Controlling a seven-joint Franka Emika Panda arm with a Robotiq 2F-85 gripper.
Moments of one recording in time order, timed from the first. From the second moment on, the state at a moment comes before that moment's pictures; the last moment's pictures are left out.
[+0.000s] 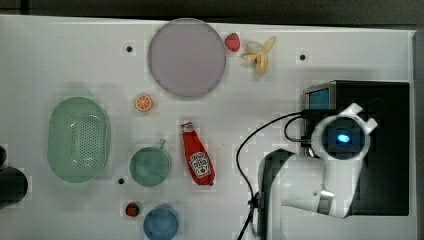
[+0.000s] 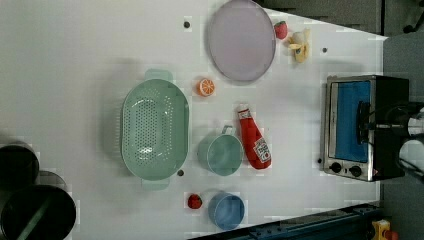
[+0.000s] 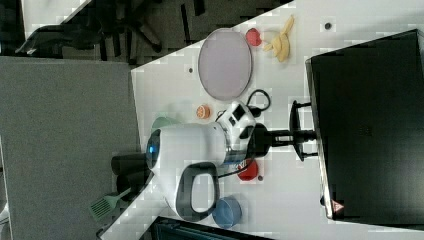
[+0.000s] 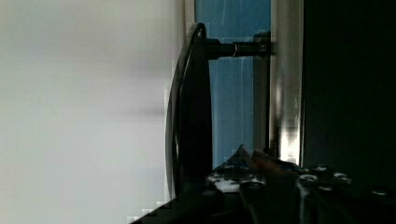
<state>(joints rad) -0.03 0.15 -0.44 -2.26 -0.41 0.89 -0.92</state>
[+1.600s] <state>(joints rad) 0.18 0.54 -0.14 -2.24 -1.04 0.69 0.07</state>
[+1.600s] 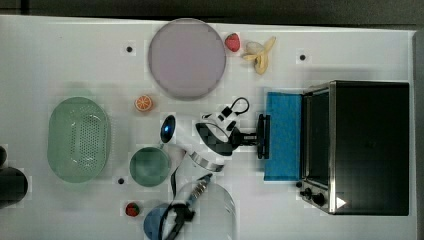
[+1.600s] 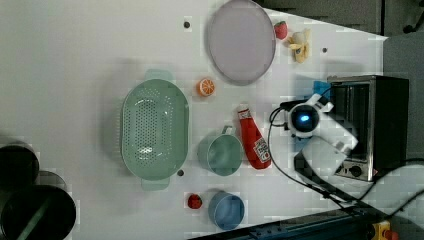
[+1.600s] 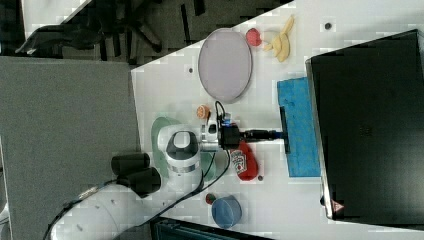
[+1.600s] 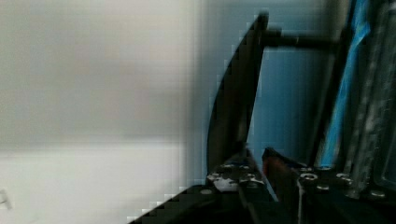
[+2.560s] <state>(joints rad) 0.16 0.55 -0.16 -2.18 -0.71 0.75 0.17</state>
